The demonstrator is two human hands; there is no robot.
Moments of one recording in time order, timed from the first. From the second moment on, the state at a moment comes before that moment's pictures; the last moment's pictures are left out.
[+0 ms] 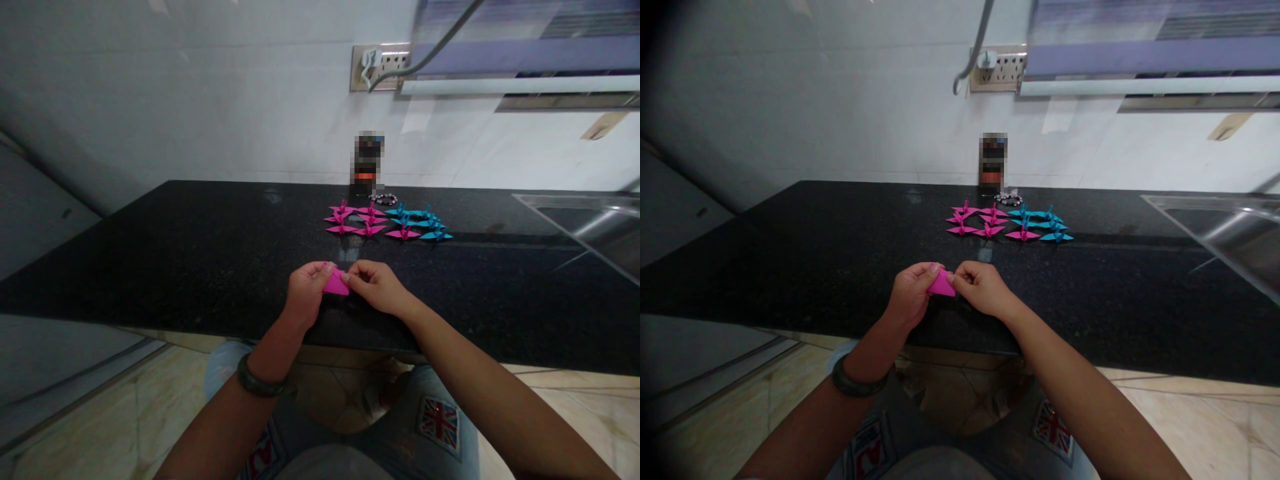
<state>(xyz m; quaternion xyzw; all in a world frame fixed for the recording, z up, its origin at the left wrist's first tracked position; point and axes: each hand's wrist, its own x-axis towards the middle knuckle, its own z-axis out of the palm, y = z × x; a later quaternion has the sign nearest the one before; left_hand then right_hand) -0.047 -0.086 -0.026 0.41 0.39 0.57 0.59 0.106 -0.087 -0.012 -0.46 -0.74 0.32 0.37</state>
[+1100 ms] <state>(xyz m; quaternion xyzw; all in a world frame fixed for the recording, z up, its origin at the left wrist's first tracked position) -0.046 -0.084 -0.025 0.41 0.40 0.56 0.59 0.106 -0.086 -0.015 -0.47 -0.74 0.31 0.37</state>
